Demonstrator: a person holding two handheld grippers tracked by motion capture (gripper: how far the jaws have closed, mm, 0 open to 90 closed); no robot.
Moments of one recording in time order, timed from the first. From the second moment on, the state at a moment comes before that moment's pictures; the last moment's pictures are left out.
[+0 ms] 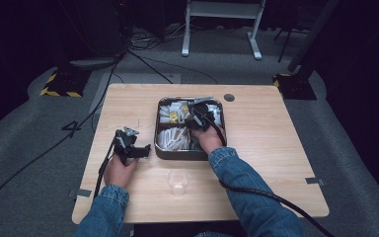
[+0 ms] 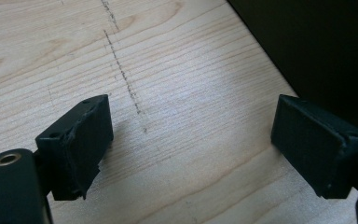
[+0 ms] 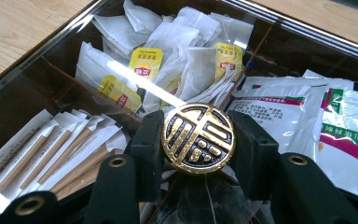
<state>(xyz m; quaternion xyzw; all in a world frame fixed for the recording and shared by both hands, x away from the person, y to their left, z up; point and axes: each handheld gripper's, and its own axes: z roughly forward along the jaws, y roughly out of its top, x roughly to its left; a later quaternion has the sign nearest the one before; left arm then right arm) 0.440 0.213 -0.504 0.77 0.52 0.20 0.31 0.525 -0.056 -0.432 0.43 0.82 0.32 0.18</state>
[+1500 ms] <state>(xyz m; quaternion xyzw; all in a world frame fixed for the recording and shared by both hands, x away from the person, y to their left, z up) 0.440 0.213 -0.504 0.77 0.52 0.20 0.32 0.516 -0.083 -0.384 0.44 0.79 0.38 0.22</state>
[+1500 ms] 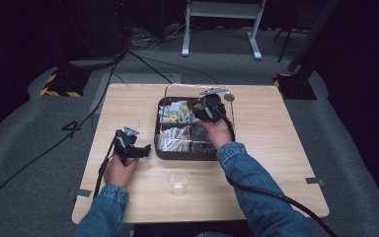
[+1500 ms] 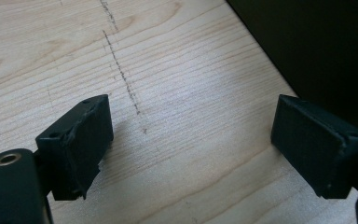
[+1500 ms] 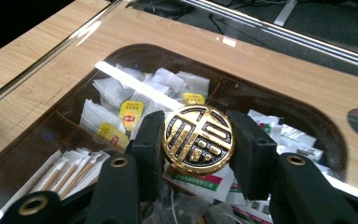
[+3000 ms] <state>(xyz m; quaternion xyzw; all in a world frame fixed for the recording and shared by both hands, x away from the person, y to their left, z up) 0.440 0.216 -0.504 0.78 0.51 0.19 0.32 0.502 -0.221 -0.340 0.48 0.75 0.36 0.26</state>
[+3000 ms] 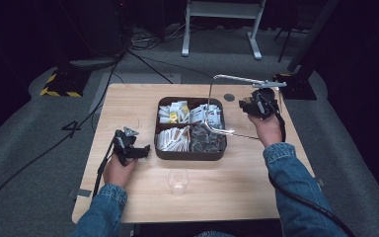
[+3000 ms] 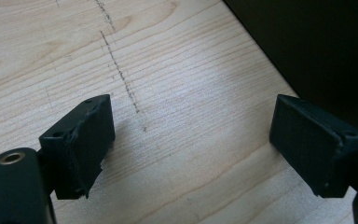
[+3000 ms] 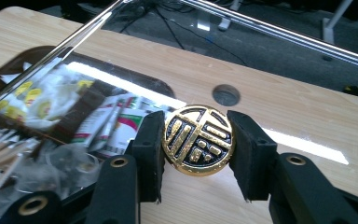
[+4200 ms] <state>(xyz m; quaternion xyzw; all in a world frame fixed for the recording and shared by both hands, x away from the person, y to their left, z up) 0.440 0.215 -0.504 0.78 0.51 0.19 0.32 0.522 -0.312 -0.408 0.54 0.74 0.30 0.26</state>
